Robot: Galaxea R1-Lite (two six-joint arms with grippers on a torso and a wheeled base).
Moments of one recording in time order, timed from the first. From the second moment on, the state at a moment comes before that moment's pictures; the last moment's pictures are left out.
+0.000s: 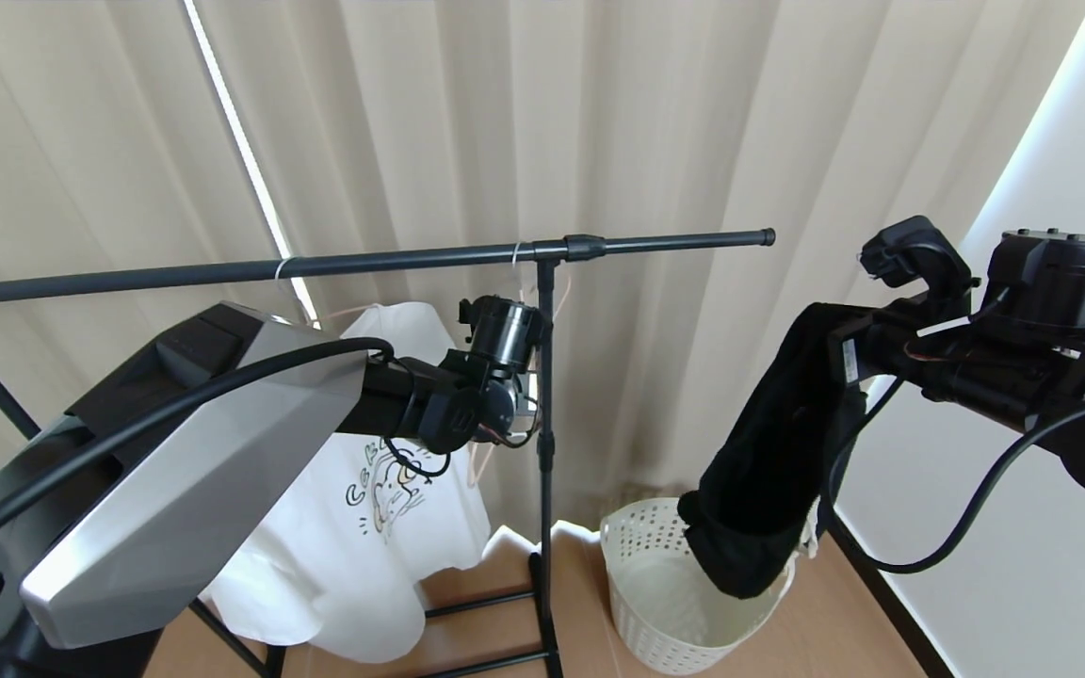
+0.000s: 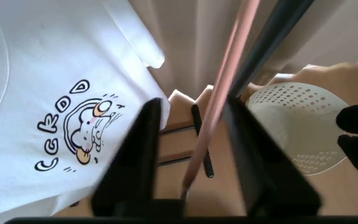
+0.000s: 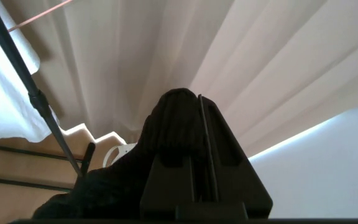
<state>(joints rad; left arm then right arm) -0.57 2.36 -1.66 -0.12 0.51 -0.22 0.17 1.75 -0.88 -0.67 0.00 -0.26</state>
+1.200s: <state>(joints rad) -0.57 2.26 -1.61 -0.13 0.56 -0.22 0.17 1.75 -0.88 -0.67 0.00 -0.26</state>
